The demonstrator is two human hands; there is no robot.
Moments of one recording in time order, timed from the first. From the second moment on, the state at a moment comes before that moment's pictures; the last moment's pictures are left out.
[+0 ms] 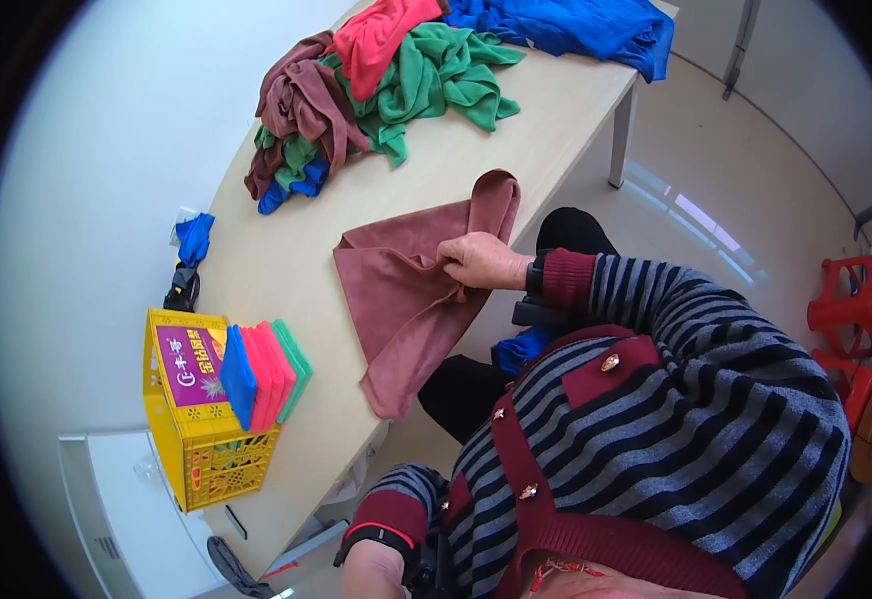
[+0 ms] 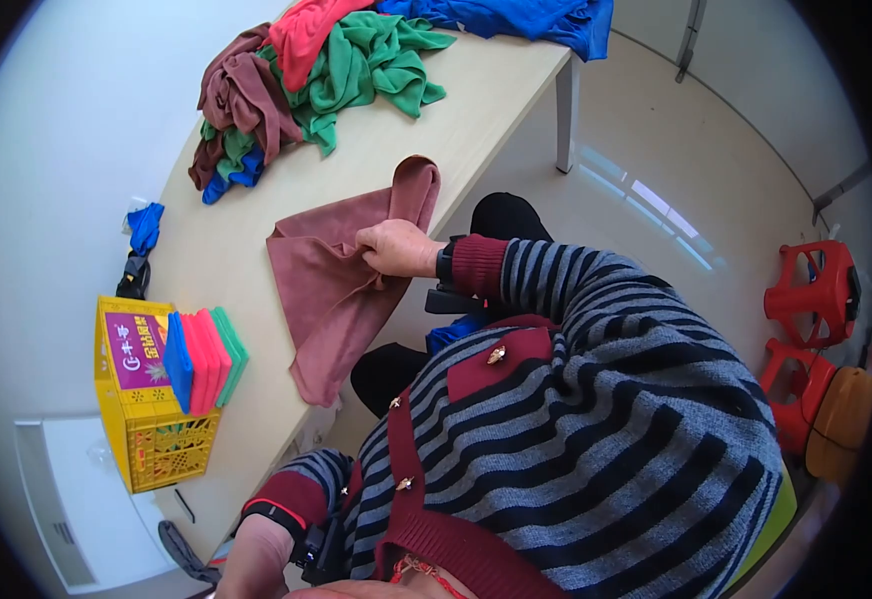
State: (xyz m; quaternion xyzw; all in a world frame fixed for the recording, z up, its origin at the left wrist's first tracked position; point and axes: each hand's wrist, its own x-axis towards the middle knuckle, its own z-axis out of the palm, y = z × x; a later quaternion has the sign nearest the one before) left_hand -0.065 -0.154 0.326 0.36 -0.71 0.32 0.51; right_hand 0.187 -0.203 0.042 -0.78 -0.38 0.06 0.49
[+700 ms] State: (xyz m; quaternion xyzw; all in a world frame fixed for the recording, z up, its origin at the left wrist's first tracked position) left_hand -0.056 -0.127 0.322 0.36 -0.77 0.06 0.52; right_hand 0.190 -0.203 0.039 -0.78 -0.39 0.07 0.49
